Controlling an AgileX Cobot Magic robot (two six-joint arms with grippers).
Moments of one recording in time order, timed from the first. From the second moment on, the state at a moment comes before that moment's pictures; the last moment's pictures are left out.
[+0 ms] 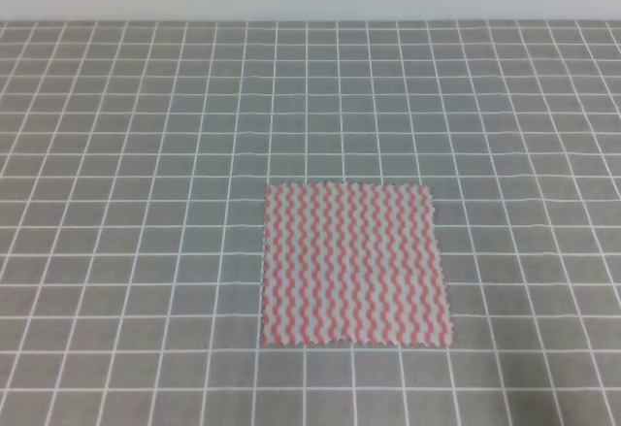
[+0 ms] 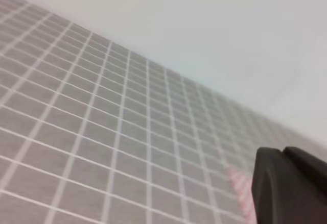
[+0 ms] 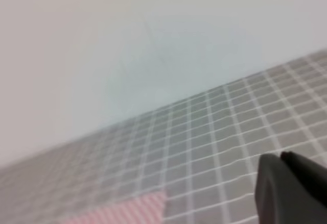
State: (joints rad) left arm -0.07 -0.02 0.02 -0.55 0.11 0.07; right arm 0.08 -0.01 0.01 0.55 0.09 -0.09
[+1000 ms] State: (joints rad) left arm -0.07 0.44 -0.31 -0.65 0.33 0.23; right arm 0.08 0.24 -0.19 0.73 0.37 -0.09
